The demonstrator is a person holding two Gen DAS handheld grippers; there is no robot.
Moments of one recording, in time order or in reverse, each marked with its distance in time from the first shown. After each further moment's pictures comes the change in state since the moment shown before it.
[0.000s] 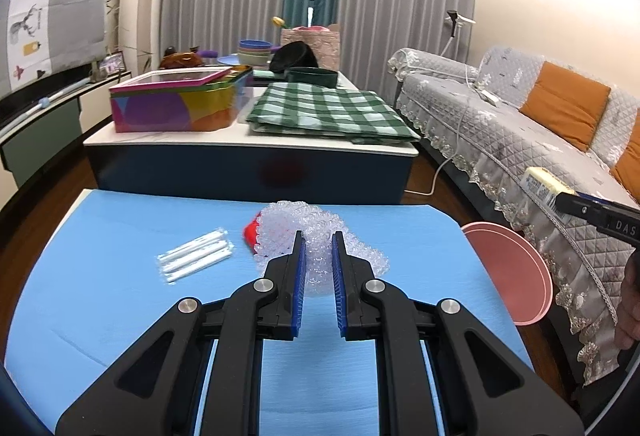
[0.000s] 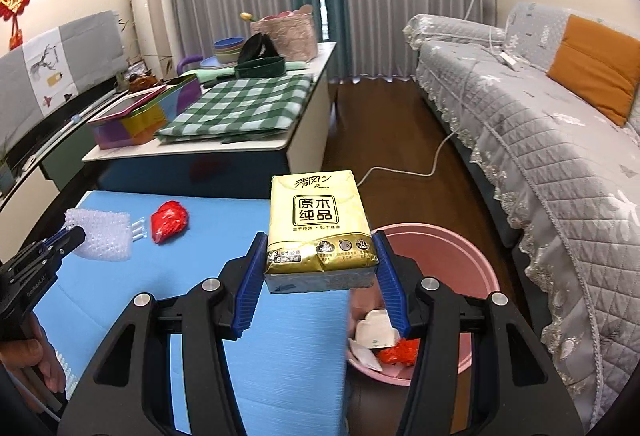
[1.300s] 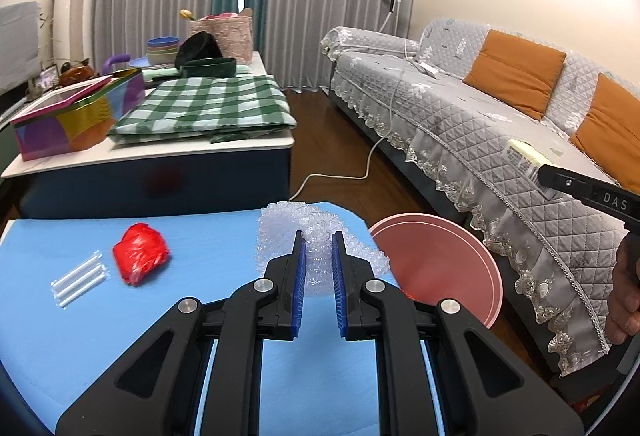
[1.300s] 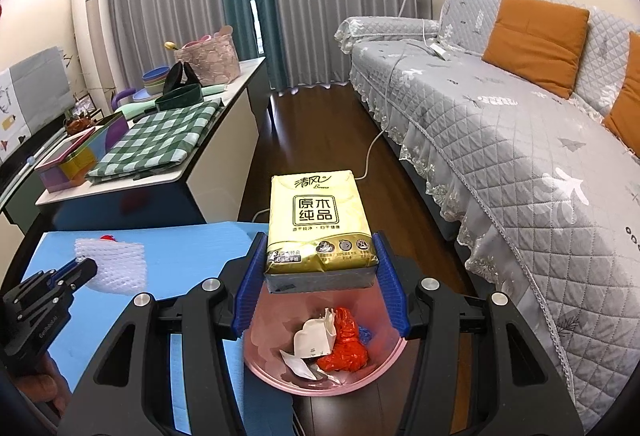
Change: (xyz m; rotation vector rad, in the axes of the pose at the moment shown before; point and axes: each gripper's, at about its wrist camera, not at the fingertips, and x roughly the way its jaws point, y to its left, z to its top) left arm 0.049 -0.126 0.011 0.102 0.056 -0.172; right arm -0.014 -0.098 0.007 0.132 -0.034 -0.154
